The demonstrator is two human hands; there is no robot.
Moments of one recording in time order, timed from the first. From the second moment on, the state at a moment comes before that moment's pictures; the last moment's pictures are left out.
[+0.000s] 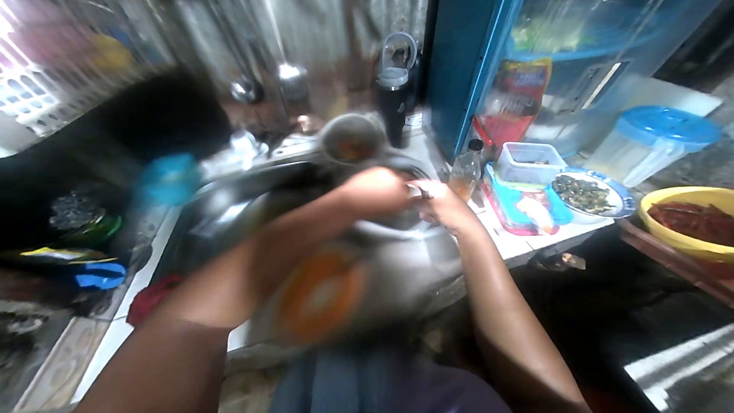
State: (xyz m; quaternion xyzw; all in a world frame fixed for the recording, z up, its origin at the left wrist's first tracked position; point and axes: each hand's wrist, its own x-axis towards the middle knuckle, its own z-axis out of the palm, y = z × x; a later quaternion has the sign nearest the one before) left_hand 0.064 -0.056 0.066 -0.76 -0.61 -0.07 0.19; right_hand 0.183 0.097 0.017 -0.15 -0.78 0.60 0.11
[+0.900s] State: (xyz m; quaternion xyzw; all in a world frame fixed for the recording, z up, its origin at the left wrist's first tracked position) left_hand 0.056 -0.044 0.058 -0.52 -0.81 -0.28 -0.04; right_hand 0.183 0.098 -0.008 -0.11 -0.69 0.69 0.17
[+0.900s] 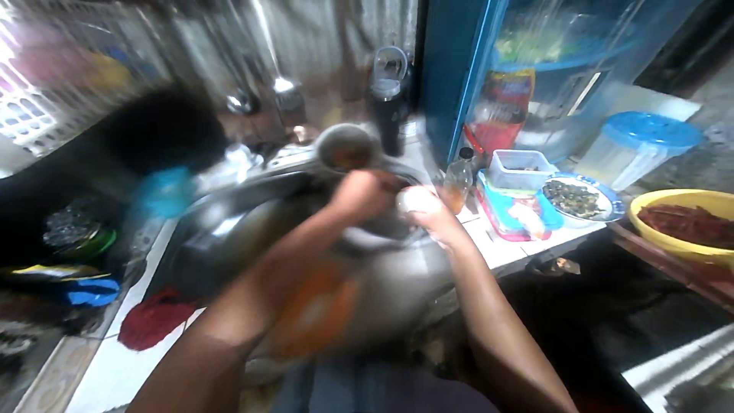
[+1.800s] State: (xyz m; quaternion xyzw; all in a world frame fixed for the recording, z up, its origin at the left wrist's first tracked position) left_hand 0.071 -0.051 0.053 -0.54 -0.76 -0.36 -0.01; right_hand 0.184 0.089 -0.006 -0.08 -0.64 0.75 0.19
